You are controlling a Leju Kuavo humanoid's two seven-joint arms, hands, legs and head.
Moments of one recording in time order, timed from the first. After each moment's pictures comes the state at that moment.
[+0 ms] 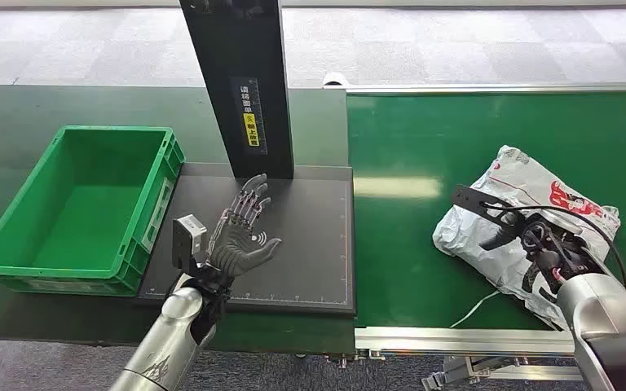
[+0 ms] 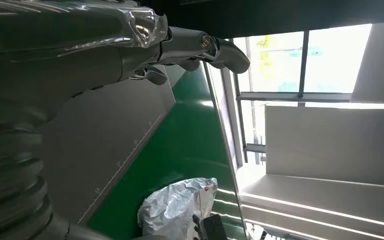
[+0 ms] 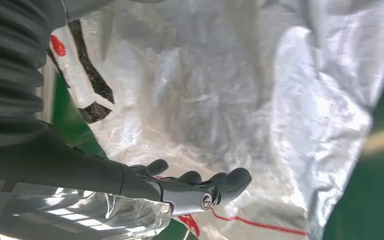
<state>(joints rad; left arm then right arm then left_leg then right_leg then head) -0.39 -0.17 -0.27 -0.99 0.04 -0.19 -0.50 -0.94 -0.36 0.56 -0.29 0.63 0.29 0.16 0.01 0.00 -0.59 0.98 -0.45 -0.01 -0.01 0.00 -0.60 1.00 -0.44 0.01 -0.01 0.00</state>
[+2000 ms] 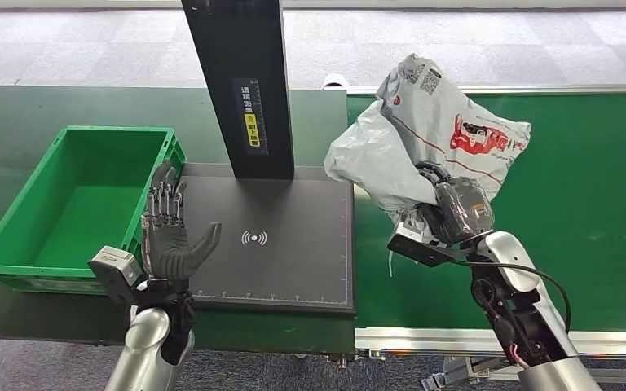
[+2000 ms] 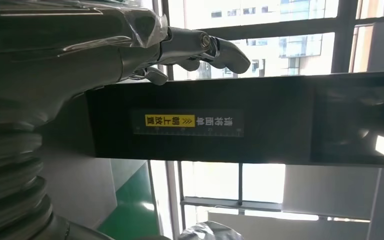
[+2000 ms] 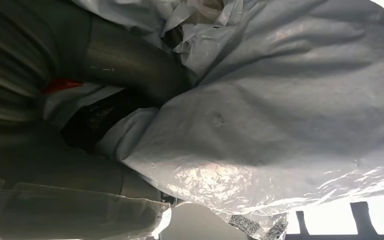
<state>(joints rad) -0.21 -0.20 -0.14 -1.37 -0.03 0.11 -0.60 -0.46 -0.27 0.38 -1.17 0.92 -0.29 -0.35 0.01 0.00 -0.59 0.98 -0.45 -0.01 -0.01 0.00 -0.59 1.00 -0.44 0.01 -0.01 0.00</state>
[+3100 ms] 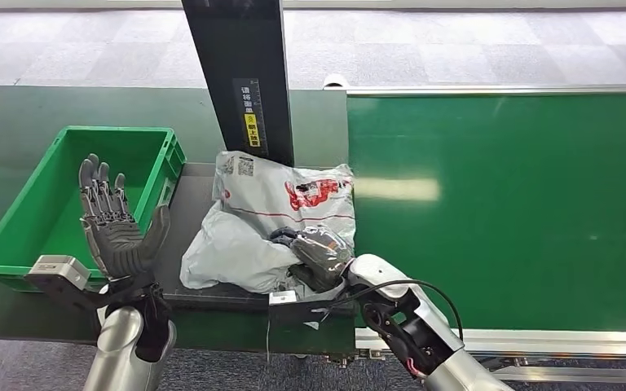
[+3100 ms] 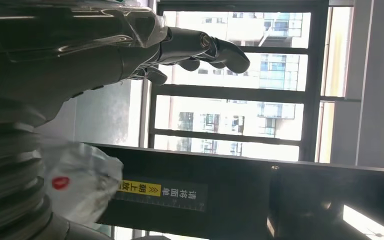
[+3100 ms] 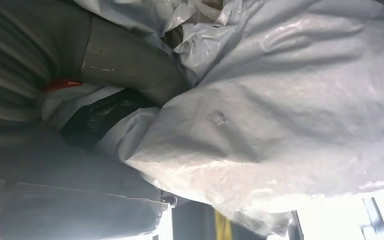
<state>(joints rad) -0.18 -0.17 -0.09 -1.49 0.06 0.28 -0.62 -0.56 0.03 0.75 -0.91 0.92 -0.01 -0.41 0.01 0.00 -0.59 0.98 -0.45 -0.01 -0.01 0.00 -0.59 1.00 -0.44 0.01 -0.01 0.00</state>
